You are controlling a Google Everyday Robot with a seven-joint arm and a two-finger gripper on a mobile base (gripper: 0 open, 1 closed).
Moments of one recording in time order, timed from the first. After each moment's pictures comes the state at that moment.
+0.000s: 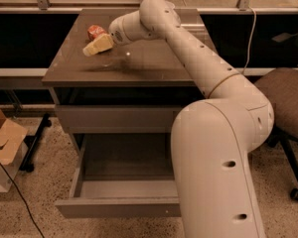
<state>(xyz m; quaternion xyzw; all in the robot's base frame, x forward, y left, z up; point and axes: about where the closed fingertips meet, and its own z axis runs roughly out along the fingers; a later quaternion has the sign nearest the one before) 0.853 0.142 0.874 -0.45 0.71 0.24 0.48</state>
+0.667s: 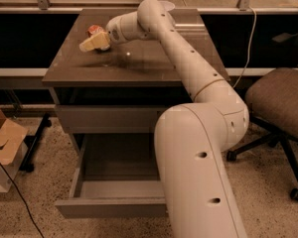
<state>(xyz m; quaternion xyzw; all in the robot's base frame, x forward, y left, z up) 0.878 0.162 0.869 -0.43 0.71 0.28 0.49</state>
